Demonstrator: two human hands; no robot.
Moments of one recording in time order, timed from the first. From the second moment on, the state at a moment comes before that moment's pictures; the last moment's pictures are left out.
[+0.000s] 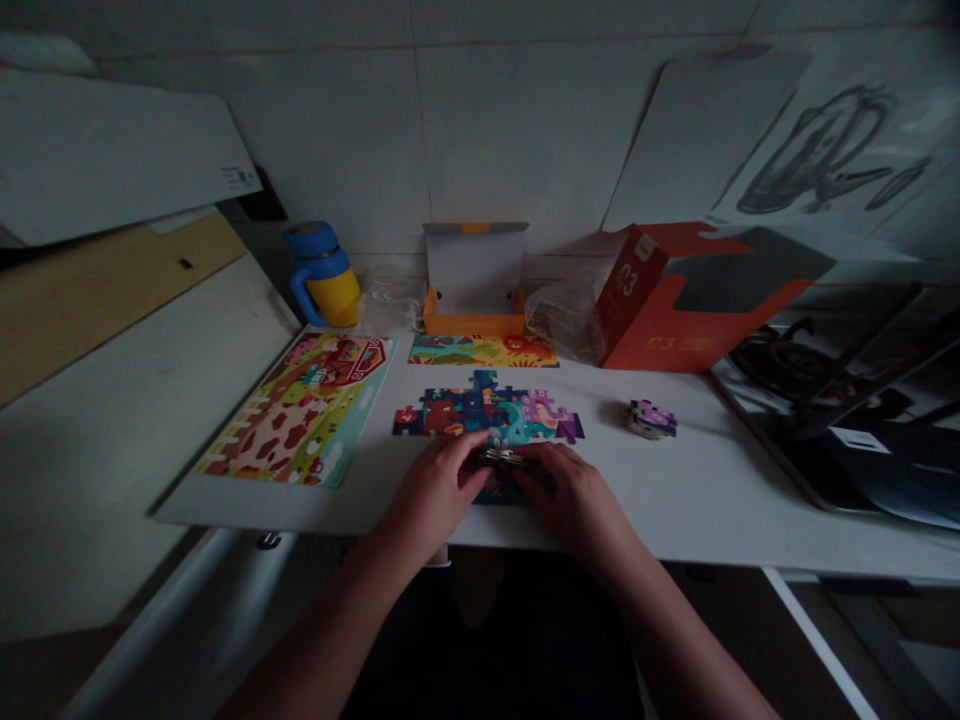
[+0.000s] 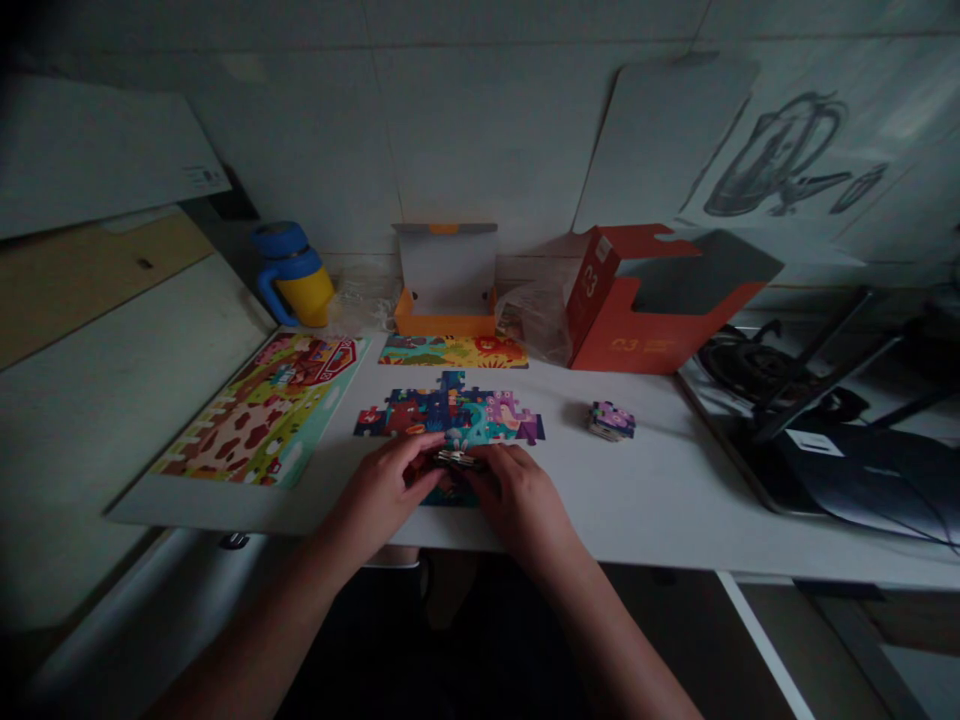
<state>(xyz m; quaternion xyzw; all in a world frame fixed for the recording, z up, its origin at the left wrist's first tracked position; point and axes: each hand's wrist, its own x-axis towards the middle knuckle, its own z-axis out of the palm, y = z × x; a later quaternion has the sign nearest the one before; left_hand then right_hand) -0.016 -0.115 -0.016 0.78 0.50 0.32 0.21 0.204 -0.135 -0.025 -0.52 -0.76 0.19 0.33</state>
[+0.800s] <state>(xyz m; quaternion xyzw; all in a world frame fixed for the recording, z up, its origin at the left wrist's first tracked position) 0.007 -0.140 -0.027 0.80 0.50 0.32 0.00 0.192 -0.139 -0.034 -0.53 -0.79 0.07 0.29</state>
